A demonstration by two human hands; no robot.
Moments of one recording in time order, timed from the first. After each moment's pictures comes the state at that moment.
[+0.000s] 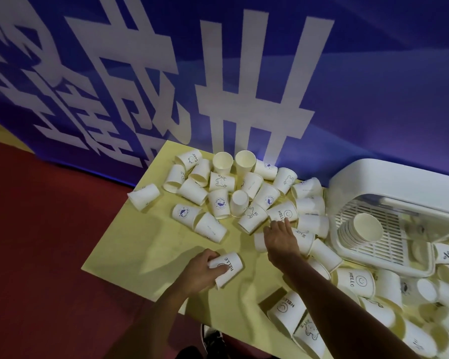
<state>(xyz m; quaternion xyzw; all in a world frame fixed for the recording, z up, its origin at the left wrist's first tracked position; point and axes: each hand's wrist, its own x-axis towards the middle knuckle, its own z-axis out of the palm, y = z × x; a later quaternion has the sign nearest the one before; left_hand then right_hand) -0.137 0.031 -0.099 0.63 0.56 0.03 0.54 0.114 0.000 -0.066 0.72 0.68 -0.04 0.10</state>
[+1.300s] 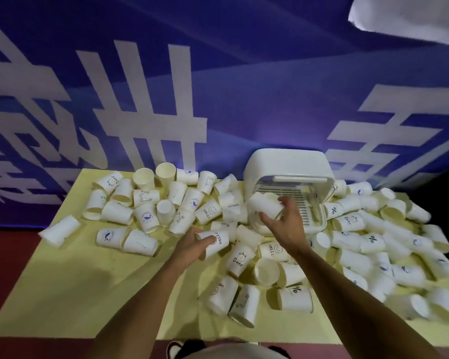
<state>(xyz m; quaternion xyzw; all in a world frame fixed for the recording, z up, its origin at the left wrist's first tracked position) 0.019 0.017 -0.028 0.61 0.51 0.06 0.60 0.251 -0.115 0.017 0.85 0.31 -0.13 -0.40</state>
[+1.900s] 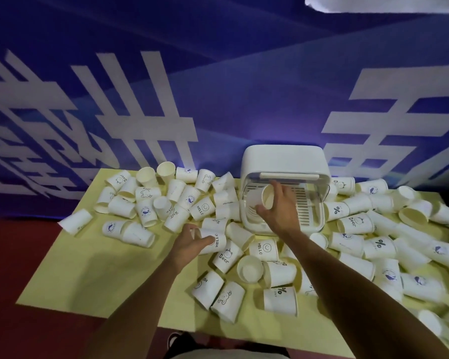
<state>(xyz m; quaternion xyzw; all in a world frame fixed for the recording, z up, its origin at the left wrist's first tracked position) 0.059 -0.037 -0.006 0.59 0.58 0.09 0.55 0.319 -0.117 0.004 0.83 0.42 -0.11 -0.35</state>
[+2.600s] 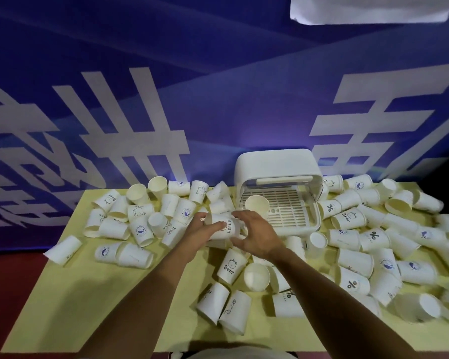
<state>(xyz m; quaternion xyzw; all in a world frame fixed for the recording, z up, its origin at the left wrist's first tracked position) 0.101 0.009 0.009 0.58 0.49 0.11 0.64 0.257 -0.116 0.005 0.76 0.56 -0.17 -0.27</state>
